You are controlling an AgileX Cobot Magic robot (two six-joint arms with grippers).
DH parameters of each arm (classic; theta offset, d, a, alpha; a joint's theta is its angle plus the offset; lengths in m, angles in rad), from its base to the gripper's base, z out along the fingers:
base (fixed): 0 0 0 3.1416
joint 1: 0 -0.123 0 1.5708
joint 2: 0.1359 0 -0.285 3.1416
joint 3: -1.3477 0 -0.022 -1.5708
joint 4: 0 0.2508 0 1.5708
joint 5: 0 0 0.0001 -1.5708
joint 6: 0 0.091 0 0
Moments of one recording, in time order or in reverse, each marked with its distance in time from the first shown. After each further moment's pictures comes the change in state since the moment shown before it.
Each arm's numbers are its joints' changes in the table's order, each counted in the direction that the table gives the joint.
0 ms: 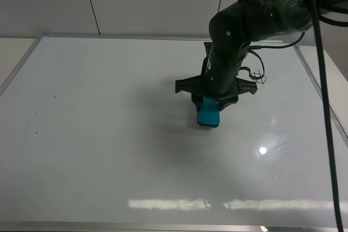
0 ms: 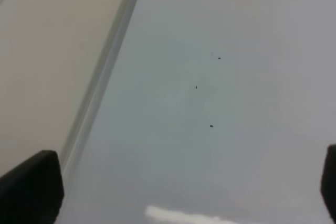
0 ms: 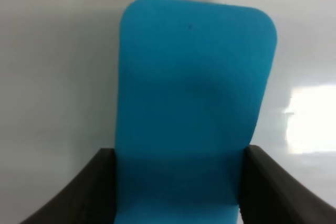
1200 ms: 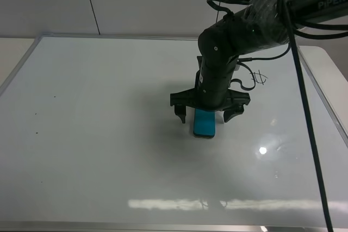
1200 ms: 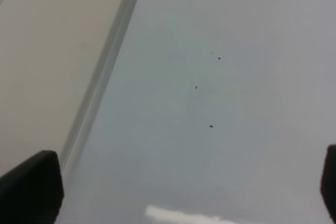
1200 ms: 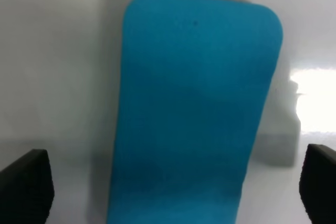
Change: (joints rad) left arm 0.000 0.000 0.000 0.000 0.000 0.000; right arm -0.048 0.080 0.000 0.014 0.010 0.018
